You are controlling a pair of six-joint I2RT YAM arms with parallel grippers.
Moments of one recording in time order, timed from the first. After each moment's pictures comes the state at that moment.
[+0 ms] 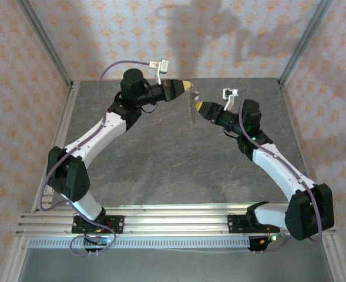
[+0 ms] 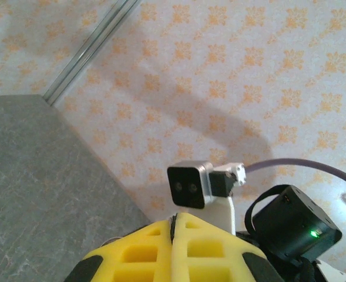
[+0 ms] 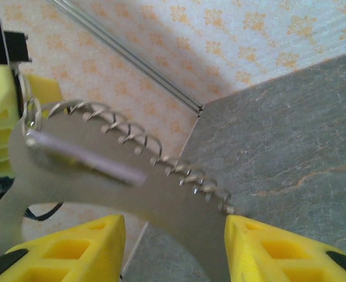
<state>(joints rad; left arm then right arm) -0.43 1.65 1.43 0.24 0.72 -0.81 0.32 1.22 0.87 0.22 -0.57 0.78</state>
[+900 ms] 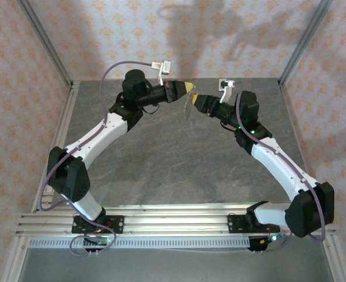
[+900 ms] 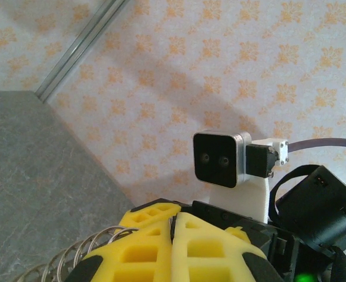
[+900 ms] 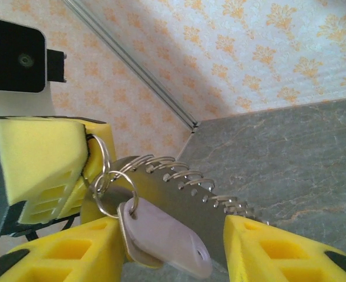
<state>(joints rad) -0.45 1.65 1.43 0.25 0.73 -0.81 0.37 1.26 1.03 0.12 -0.49 0.65</state>
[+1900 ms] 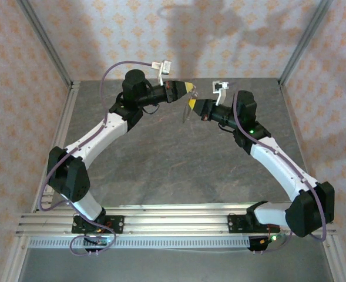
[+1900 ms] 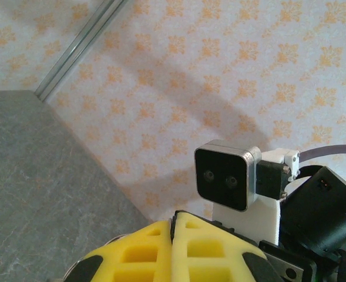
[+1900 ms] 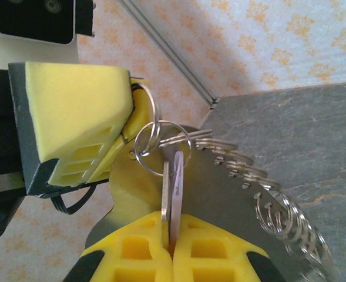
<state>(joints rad) -0.45 1.65 1.43 0.24 0.73 -0.81 0.40 1.26 1.05 0.06 -0.59 0.61</state>
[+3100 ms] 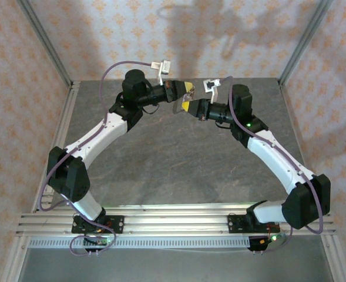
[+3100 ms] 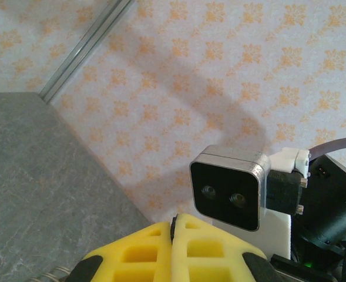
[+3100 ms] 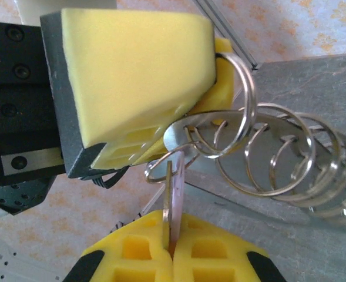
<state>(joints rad) -0.45 1.64 1.43 0.24 0.71 -0.81 0.41 1.33 1.15 -0.03 -0.77 0.58</state>
